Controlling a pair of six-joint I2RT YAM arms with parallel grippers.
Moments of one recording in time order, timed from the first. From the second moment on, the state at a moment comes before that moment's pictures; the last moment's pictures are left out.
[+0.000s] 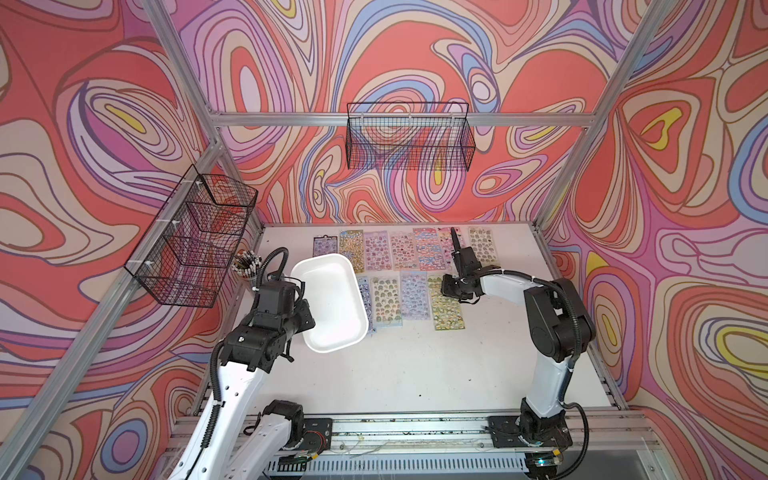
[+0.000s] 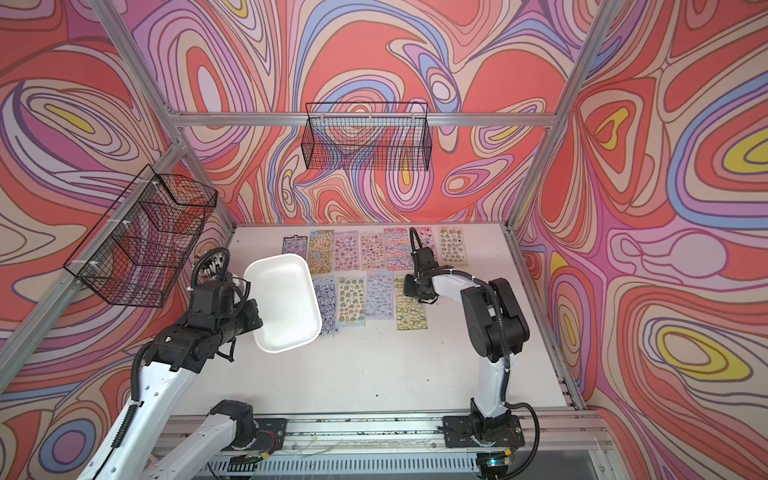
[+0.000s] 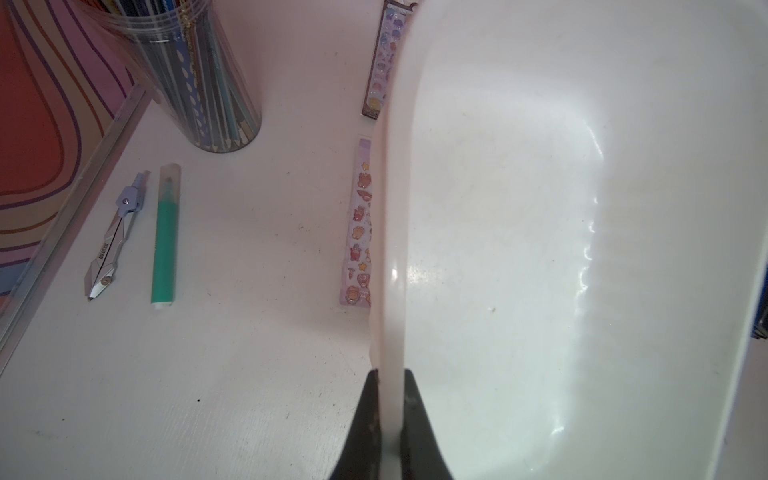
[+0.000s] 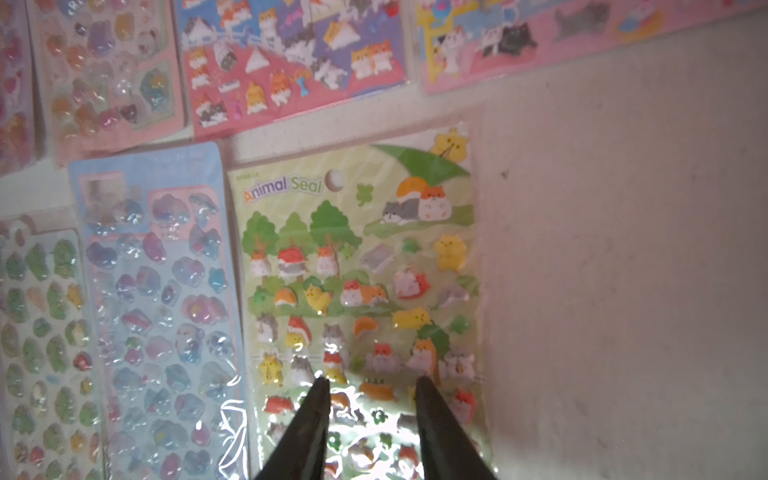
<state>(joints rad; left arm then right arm) -0.18 0.82 0.93 -0.93 -0.13 -0.48 0.30 1.93 1.21 -0.35 -0.10 0.43</state>
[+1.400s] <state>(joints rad) -0.84 1.23 0.84 -0.65 -0.07 -0.90 0.22 1.50 1.16 -0.40 -0.17 0.41</state>
